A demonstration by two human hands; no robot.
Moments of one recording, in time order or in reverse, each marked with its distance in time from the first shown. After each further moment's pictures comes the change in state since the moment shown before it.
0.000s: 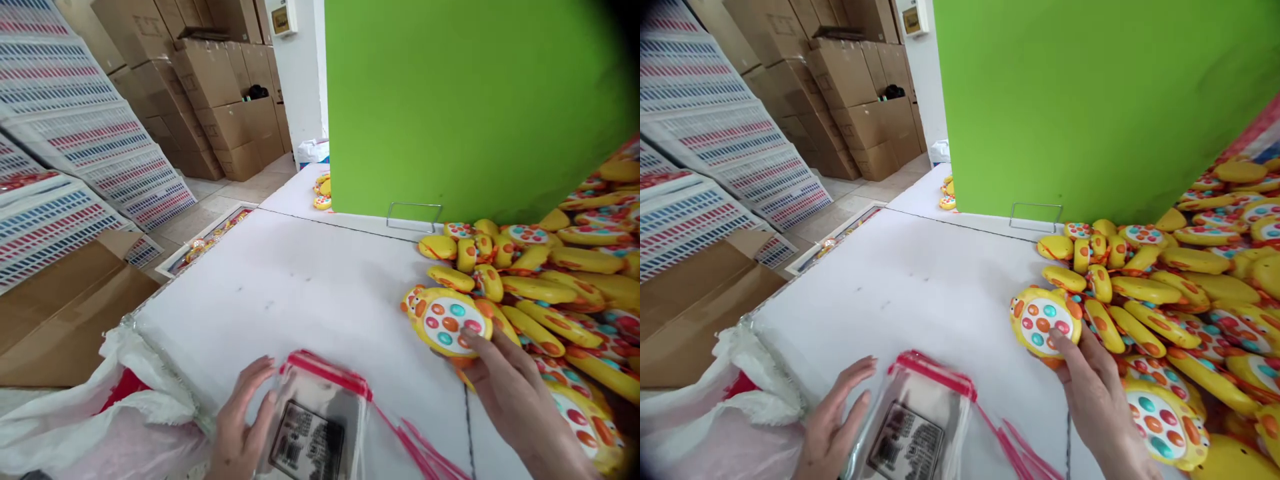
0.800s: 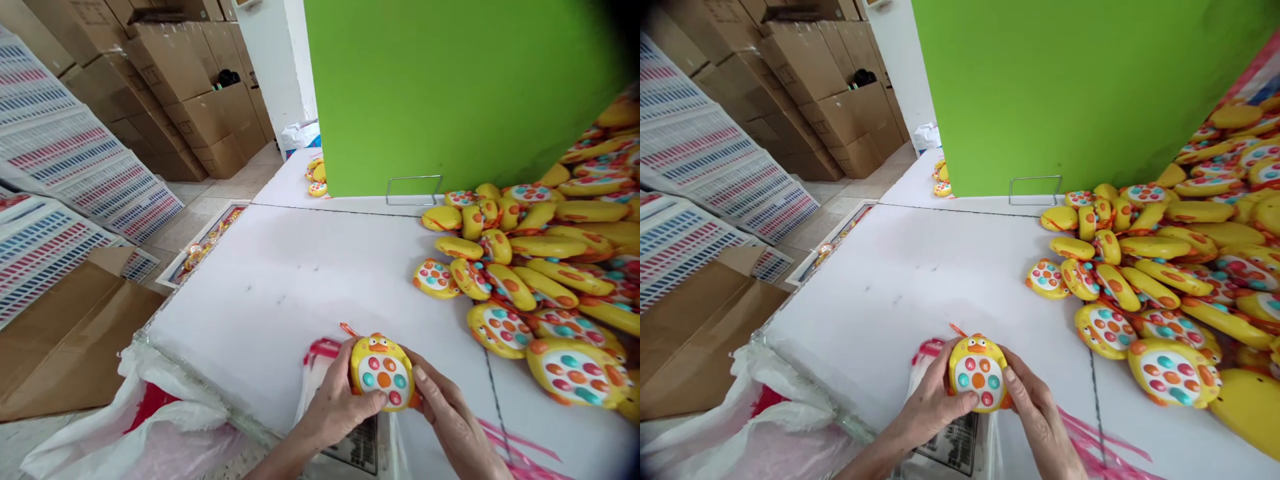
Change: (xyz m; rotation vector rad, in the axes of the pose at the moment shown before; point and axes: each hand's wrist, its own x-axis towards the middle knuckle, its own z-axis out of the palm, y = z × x) left_hand 0.032 0.050 0.058 -0.695 -0.734 -0.366; right_hand -0.102 0.059 0.048 0.103 -0.402 0.355
